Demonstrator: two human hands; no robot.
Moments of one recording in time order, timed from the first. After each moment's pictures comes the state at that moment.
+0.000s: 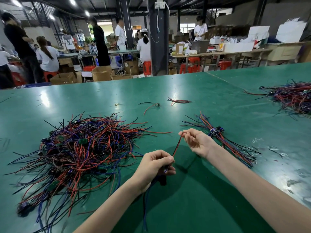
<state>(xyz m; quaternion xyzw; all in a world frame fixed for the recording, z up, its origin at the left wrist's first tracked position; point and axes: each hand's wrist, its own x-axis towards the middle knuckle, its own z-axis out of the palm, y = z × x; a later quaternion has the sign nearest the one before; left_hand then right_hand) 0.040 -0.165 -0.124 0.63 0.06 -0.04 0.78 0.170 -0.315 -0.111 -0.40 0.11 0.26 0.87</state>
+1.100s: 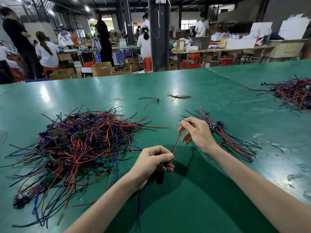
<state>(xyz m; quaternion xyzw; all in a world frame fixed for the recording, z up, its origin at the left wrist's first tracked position) 0.030 -0.169 -0.121 0.65 0.05 -0.05 0.76 0.156 -0.321 -0.124 -0.74 -0.18 -0.02 0.65</state>
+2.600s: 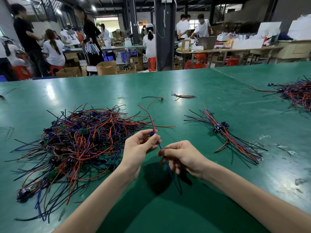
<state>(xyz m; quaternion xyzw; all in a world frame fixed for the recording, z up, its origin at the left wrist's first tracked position) 0.041 -0.144 -0.118 0.61 0.06 0.17 0.78 0.081 -0.290 -0.117 -0.66 -0.18 0.29 0.67</state>
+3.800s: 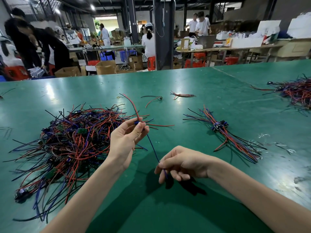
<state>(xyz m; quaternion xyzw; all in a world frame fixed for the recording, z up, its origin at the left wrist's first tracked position) 0.043 -0.129 -0.091 0.48 0.06 0.22 0.84 0.088 -0.303 -0.114 -0.64 -0.26 0.47 0.54</state>
